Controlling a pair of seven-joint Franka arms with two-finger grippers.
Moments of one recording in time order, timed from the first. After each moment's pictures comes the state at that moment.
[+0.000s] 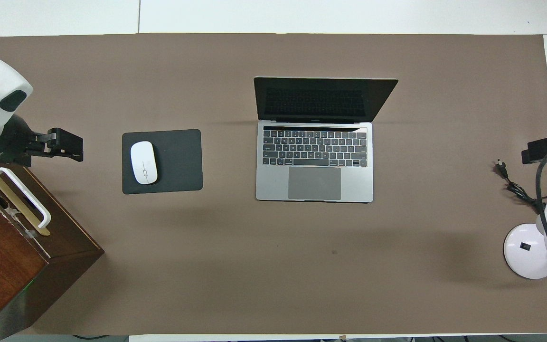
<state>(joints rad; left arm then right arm) 0.04 0.01 -0.16 -1.67 0.01 1.59 -0.15 -0.07 -0.09 0.01 -1.62 -0.01 1.53 -0.02</state>
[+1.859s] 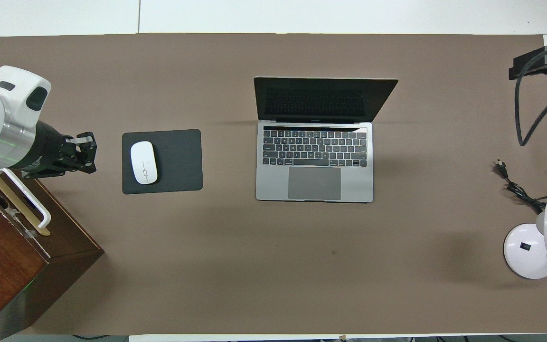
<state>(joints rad) 0.03 -0.04 -0.19 -1.77 -0.12 1.68 -0.52 -0.06 0.28 -0.01 -1.28 -0.01 1.72 -0.07</state>
